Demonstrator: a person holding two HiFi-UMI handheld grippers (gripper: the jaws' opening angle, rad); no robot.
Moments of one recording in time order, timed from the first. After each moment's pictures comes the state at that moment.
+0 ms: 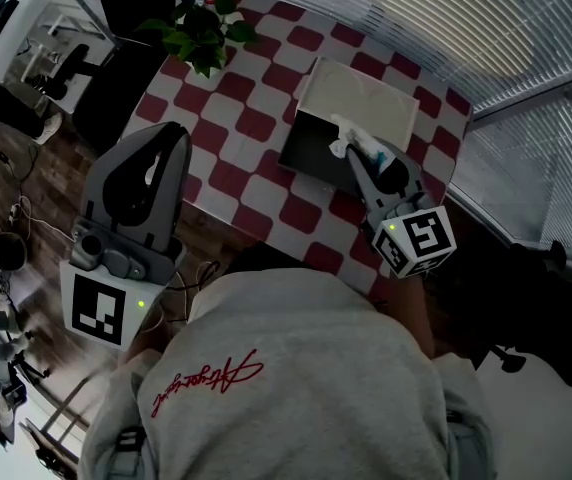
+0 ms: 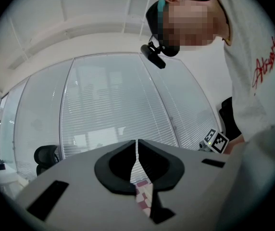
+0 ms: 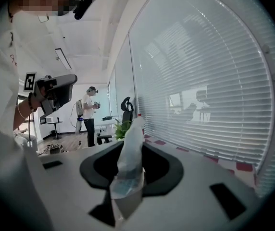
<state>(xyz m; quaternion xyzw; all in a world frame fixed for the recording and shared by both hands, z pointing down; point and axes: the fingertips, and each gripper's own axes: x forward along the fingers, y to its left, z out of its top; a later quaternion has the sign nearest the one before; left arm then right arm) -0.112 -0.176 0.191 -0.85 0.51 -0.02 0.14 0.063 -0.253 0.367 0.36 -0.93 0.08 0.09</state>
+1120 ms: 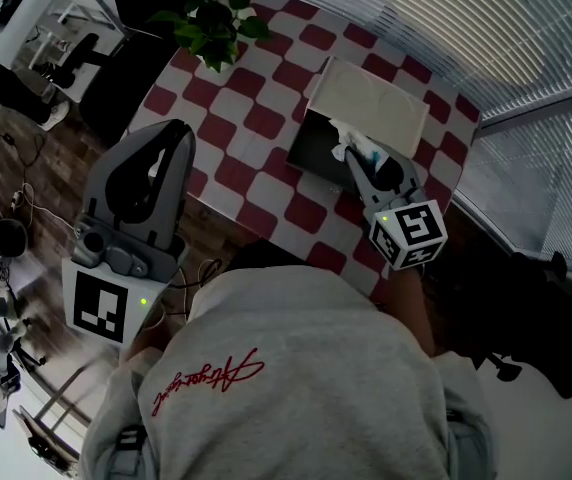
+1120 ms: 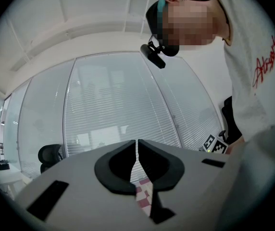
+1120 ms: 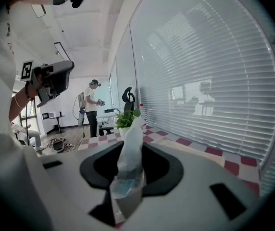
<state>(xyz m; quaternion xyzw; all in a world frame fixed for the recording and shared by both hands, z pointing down) -0.119 -0.173 0.194 -0.84 0.52 -0.03 0.14 0.053 -0.258 0.406 0.34 -0.93 0.09 0.14</state>
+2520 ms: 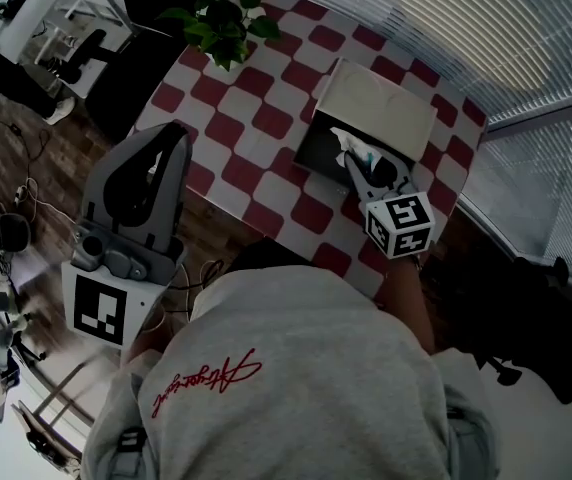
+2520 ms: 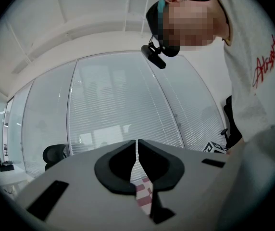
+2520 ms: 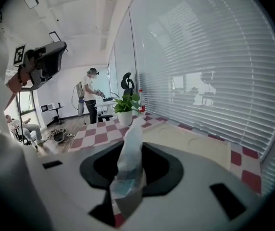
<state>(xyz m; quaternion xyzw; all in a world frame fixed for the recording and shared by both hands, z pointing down) -0.133 -0.166 0.193 -0.83 0.54 -0.03 0.14 0.046 -0.263 0.457 0.34 -0.91 0.11 0.20</state>
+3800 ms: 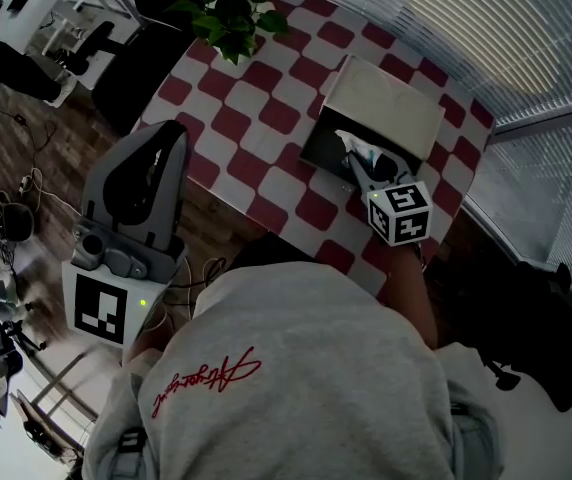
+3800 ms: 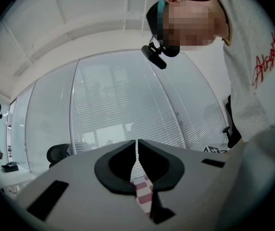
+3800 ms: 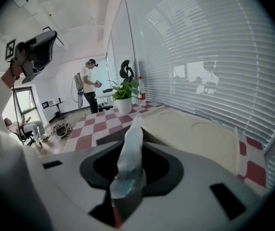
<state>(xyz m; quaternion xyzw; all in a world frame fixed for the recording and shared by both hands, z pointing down) -0.136 -0.161 0.192 -0.82 0.55 -0.04 0.14 0.048 -0.266 0.496 0.32 -0.90 0.14 0.26</state>
